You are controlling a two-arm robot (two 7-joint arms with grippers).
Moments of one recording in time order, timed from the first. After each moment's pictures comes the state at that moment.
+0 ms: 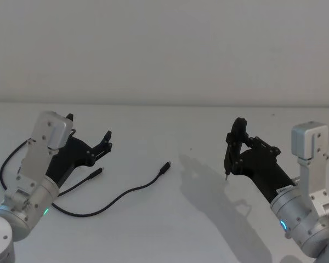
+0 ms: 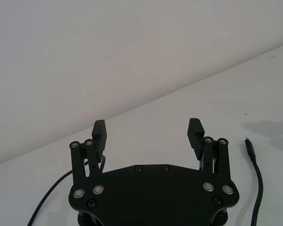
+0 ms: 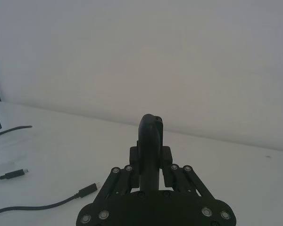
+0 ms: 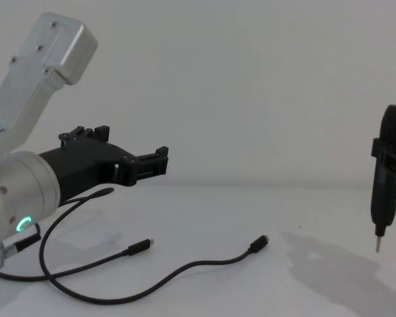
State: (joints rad) left arm -0.24 0.38 0.45 -1.63 -0.20 0.01 -0.01; right arm -0.01 0.34 -0.23 -1.77 0.29 0.03 0.07
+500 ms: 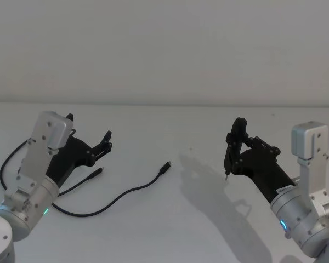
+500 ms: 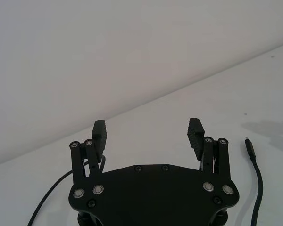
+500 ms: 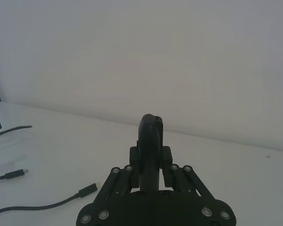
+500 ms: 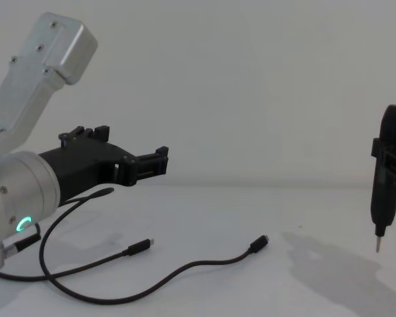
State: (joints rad) left arm -0.24 0.38 0.45 -1.63 -0.20 0.01 -0.01; right arm -0.01 0.34 -0.23 -1.77 0.29 0.03 0.07
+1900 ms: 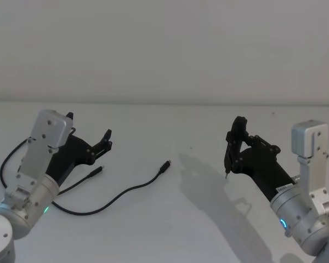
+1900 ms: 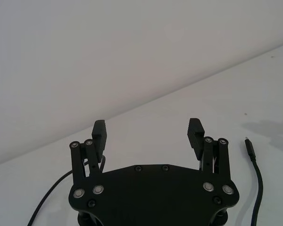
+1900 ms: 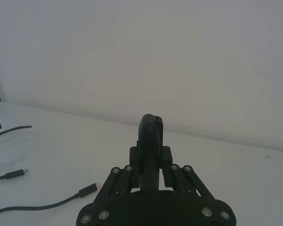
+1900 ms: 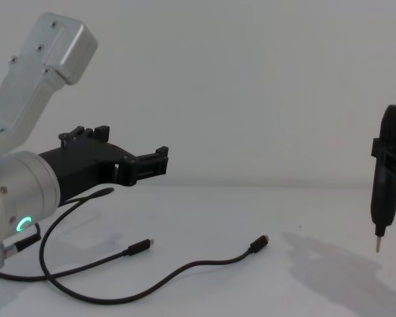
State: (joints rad) left arm -0.24 0.38 0.45 -1.63 -0.20 0.01 -0.01; right arm -0.01 0.34 -0.23 -1.77 0.29 0.03 0.07
